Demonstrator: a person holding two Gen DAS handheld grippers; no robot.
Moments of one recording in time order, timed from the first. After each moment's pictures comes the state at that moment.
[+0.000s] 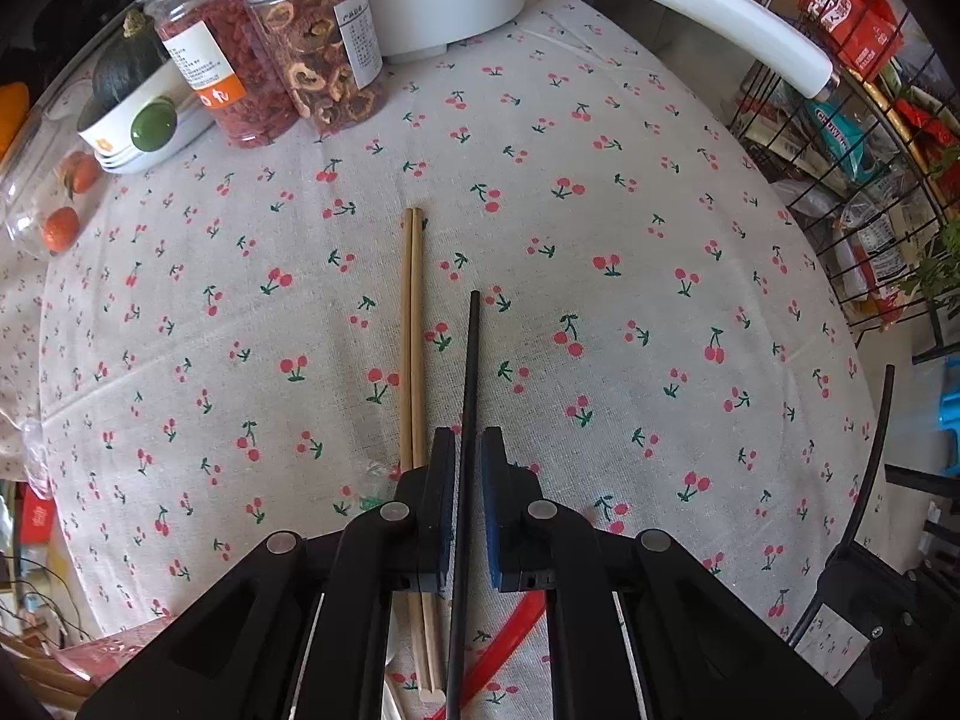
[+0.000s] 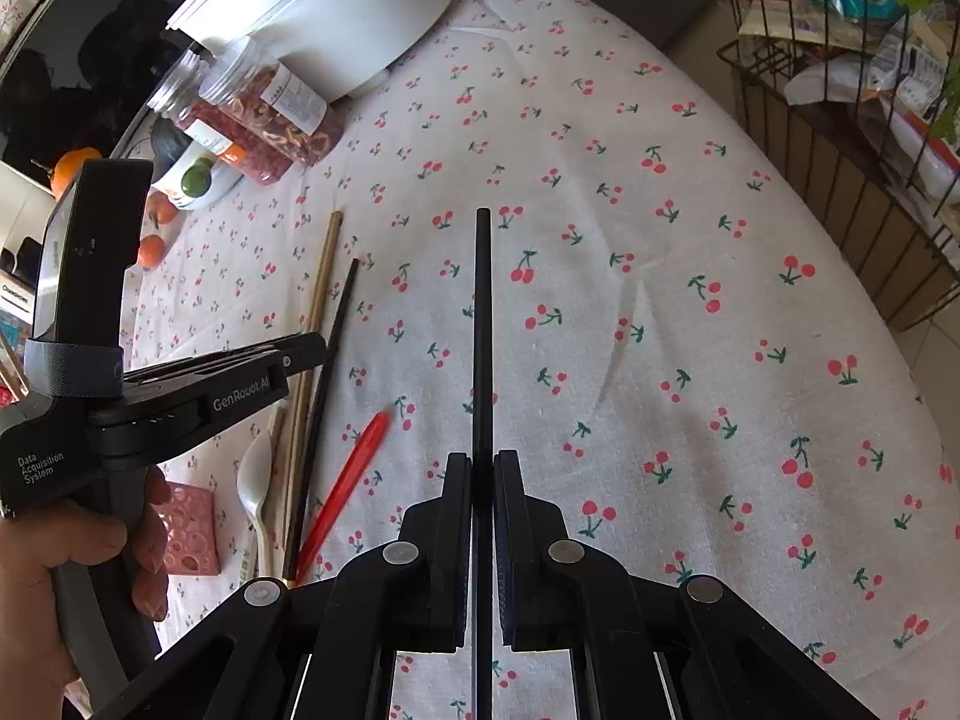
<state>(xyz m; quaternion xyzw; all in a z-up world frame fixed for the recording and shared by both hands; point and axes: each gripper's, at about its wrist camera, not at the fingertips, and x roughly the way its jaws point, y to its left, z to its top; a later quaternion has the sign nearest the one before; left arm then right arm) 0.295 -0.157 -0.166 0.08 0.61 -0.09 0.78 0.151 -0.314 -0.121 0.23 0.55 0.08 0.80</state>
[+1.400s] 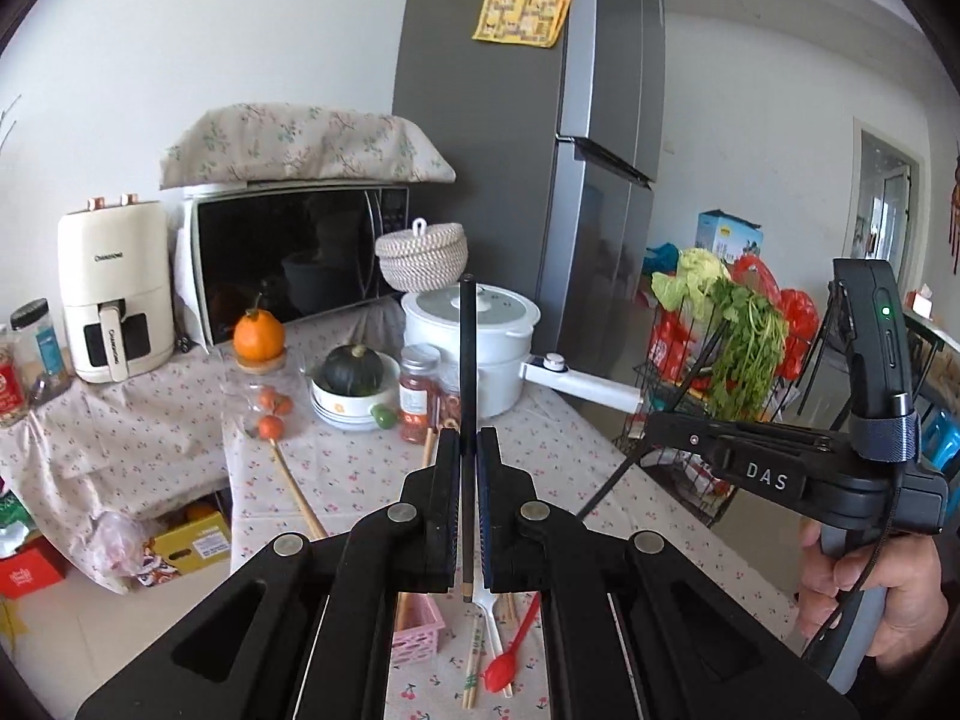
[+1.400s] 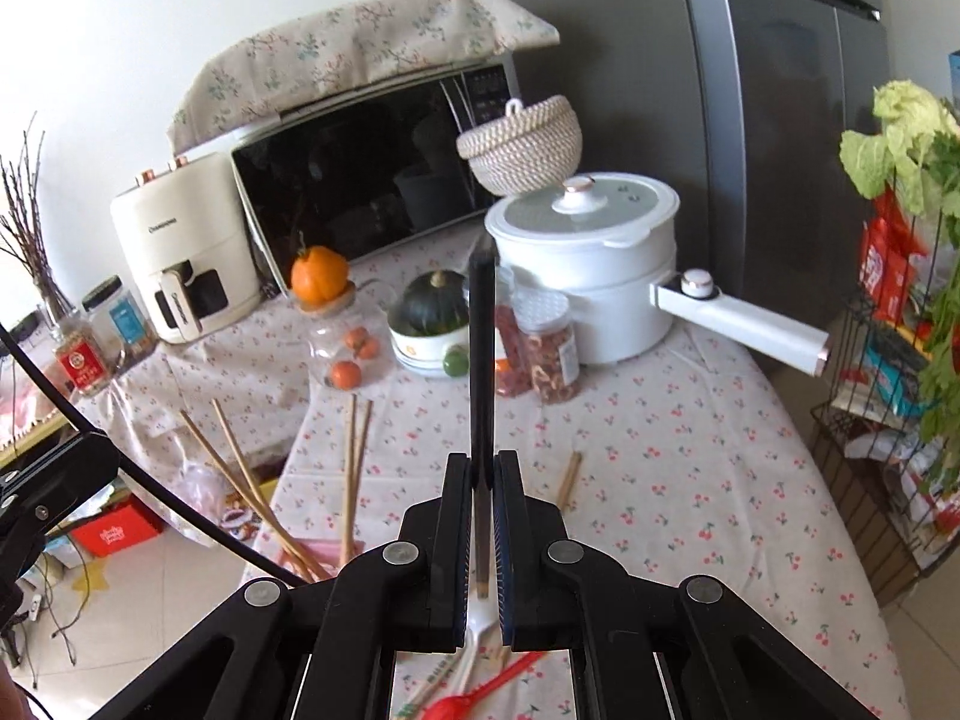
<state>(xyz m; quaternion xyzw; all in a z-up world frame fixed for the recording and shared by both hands) 0.033 0.016 0.085 -0.02 0.21 -0.13 0.97 0.070 -0.176 0.068 0.09 0.30 0.14 0.94</state>
